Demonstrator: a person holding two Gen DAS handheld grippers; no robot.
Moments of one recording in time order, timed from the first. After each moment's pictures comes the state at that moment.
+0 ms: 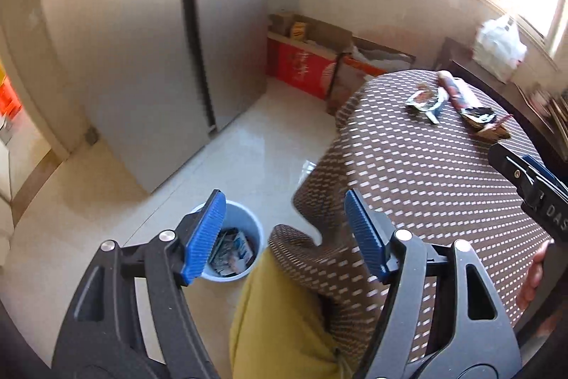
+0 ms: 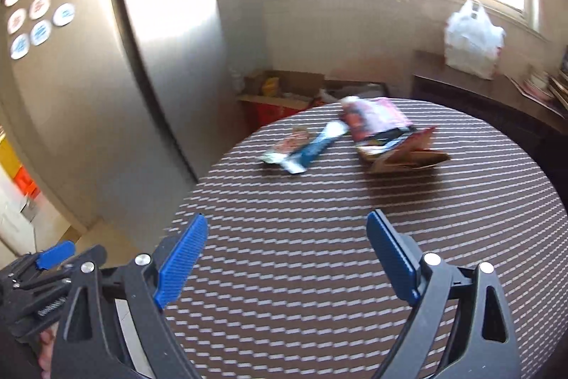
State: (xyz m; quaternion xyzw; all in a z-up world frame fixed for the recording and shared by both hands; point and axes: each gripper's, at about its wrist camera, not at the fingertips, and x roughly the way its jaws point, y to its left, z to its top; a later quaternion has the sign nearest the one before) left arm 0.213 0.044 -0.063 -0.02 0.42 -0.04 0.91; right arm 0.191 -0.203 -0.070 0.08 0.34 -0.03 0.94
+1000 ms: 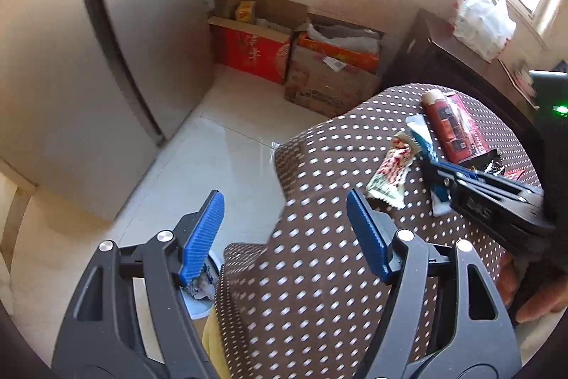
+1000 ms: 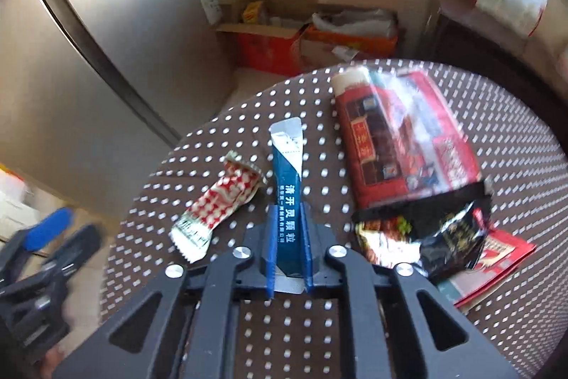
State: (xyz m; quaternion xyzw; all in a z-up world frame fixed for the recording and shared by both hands) left arm 0.380 -0.051 -0.074 0.01 0.48 -0.12 0.87; right arm 0.369 -0.253 -0.111 0.12 0.51 -0.01 0.85
